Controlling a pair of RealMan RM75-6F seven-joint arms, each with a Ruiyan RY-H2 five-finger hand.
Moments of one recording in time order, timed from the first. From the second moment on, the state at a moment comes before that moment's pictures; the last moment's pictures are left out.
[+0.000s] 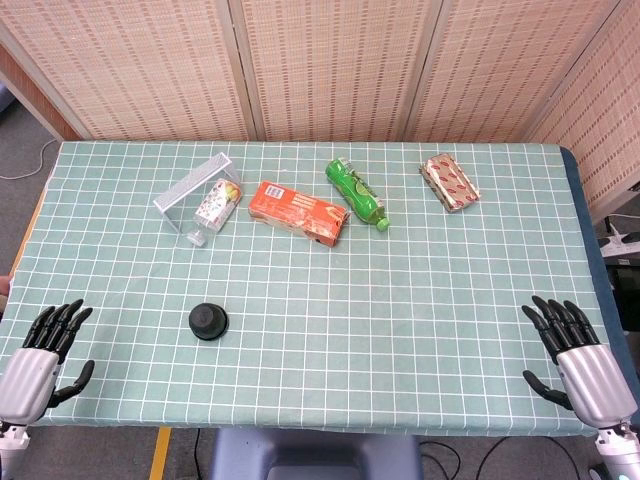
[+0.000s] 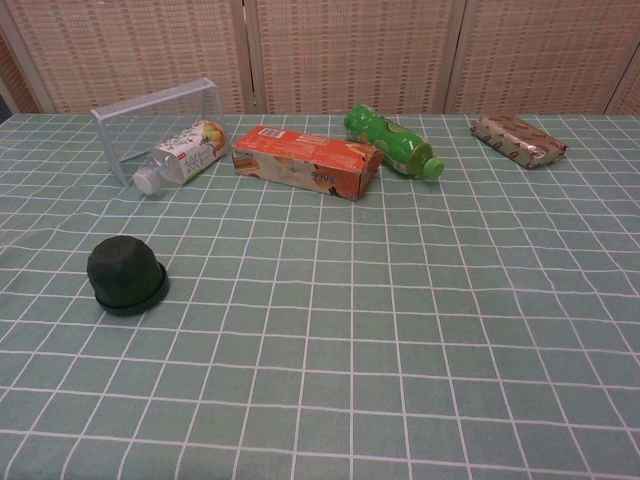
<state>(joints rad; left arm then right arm) -0.16 -1.14 0.12 -1.52 1.63 1.62 -0.12 0.03 -1.02 -0.04 -1.67 -1.74 1.58 -0.03</state>
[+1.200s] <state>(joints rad) -0.94 -1.02 0.02 -1.79 0.81 0.58 0.22 0.04 -0.99 -0.05 -1.67 -1.76 1.58 0.05</state>
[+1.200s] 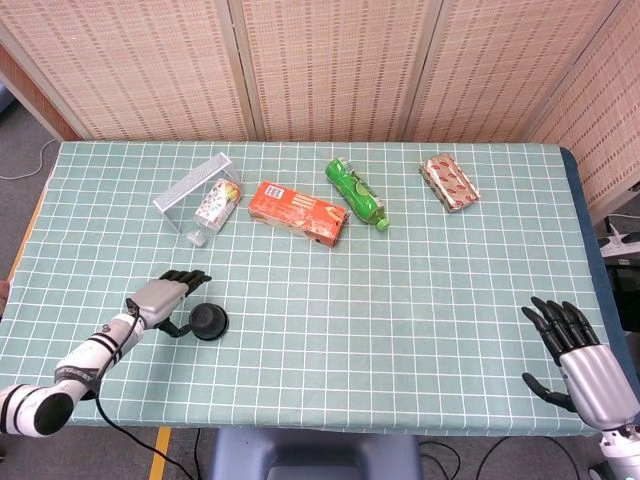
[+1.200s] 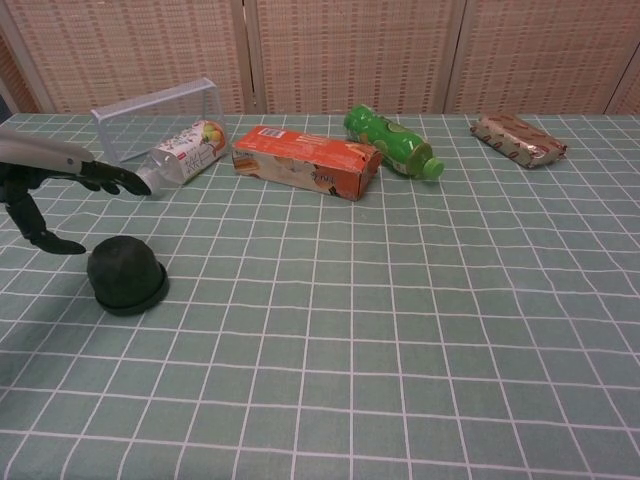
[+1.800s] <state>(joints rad) -1.37 -1.19 0.31 -1.78 0.28 0.61 0.51 0.04 -0.98 -0.05 -1.69 -1.74 1.55 0.05</state>
